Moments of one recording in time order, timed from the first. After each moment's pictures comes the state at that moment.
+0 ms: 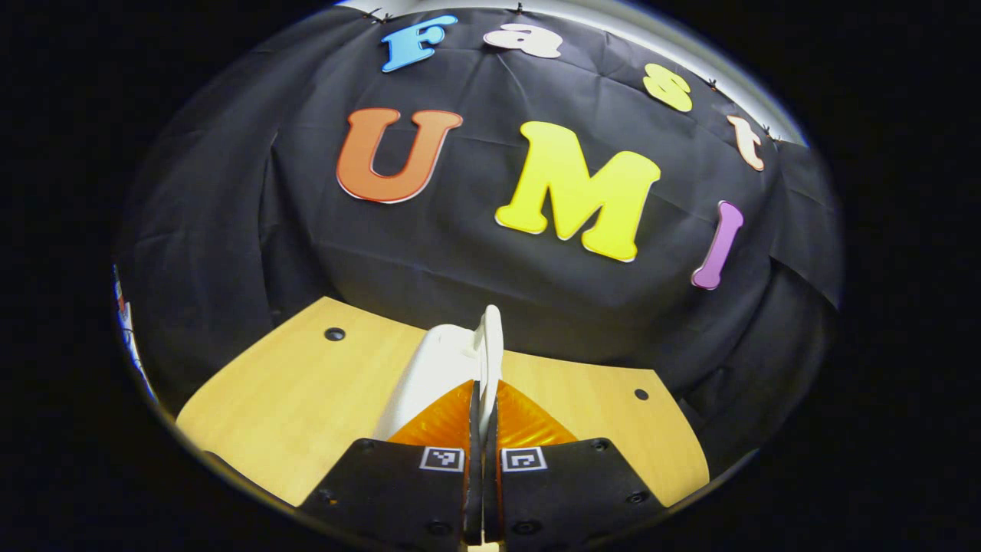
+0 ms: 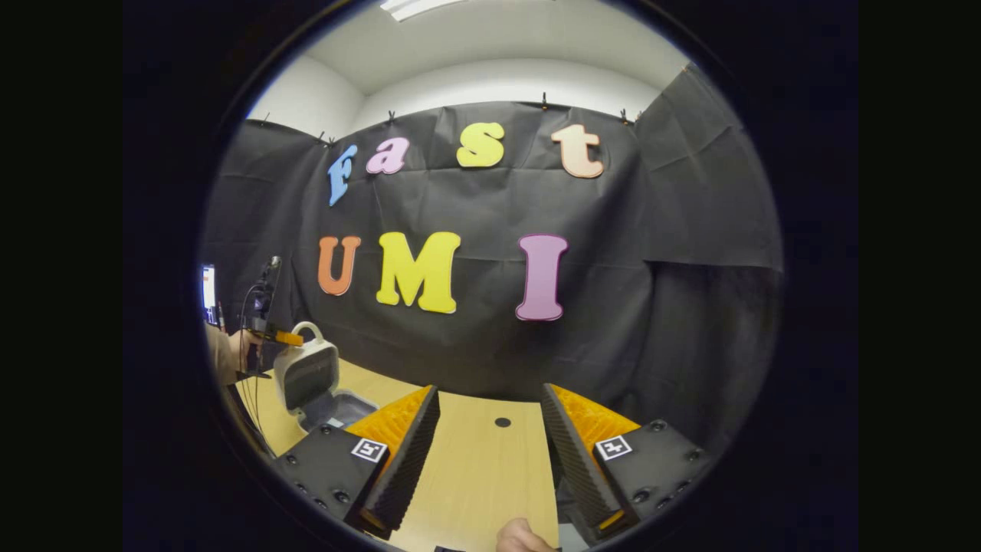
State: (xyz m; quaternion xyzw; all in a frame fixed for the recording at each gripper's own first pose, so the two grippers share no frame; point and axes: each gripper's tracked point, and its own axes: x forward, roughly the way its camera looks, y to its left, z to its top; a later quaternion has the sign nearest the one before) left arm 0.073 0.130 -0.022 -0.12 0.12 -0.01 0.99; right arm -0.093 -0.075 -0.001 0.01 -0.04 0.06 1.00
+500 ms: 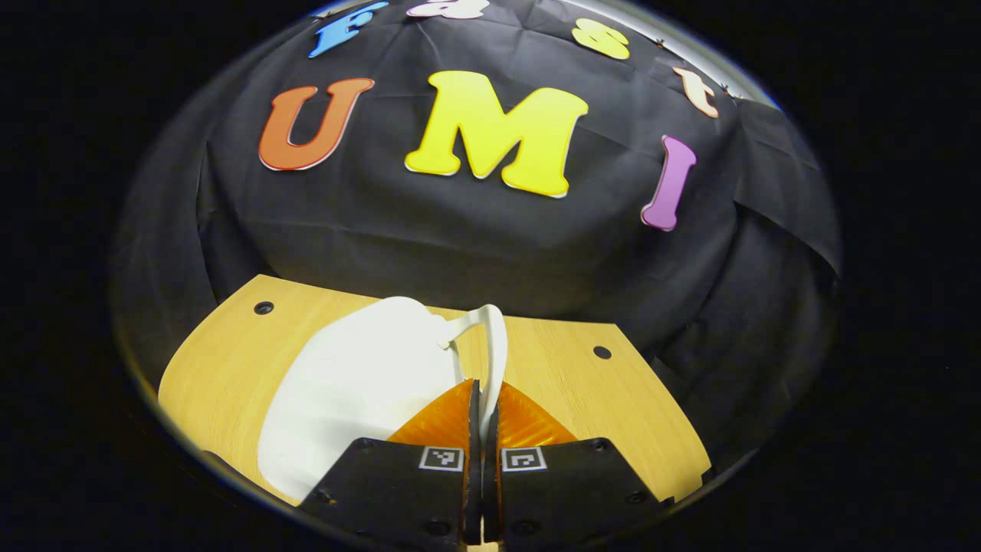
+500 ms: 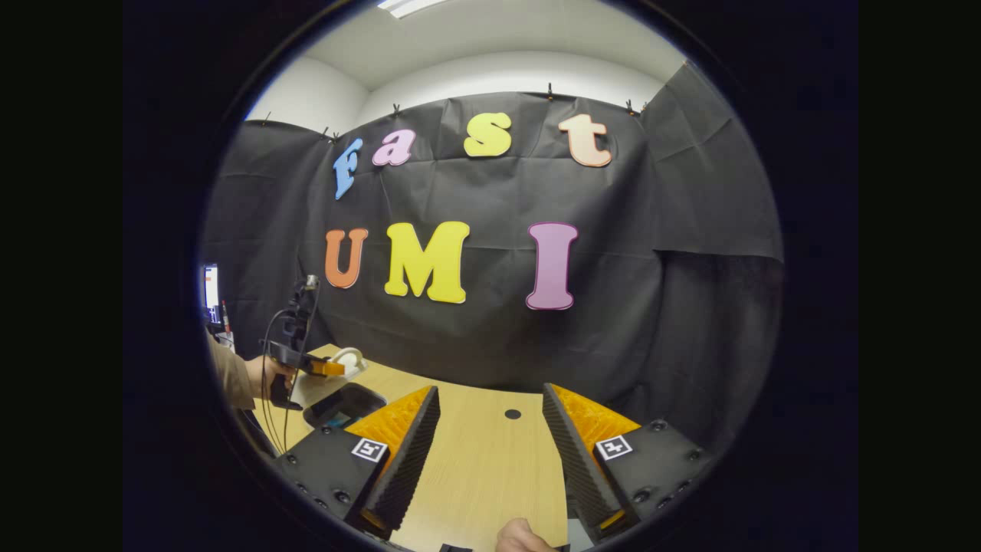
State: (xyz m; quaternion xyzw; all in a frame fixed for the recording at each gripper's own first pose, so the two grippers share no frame) left arm 0.083 0.010 -0.090 -0.06 0.19 -0.08 0.98; right arm -0.088 -0.060 -0.015 0.01 -0.03 0.08 1.00
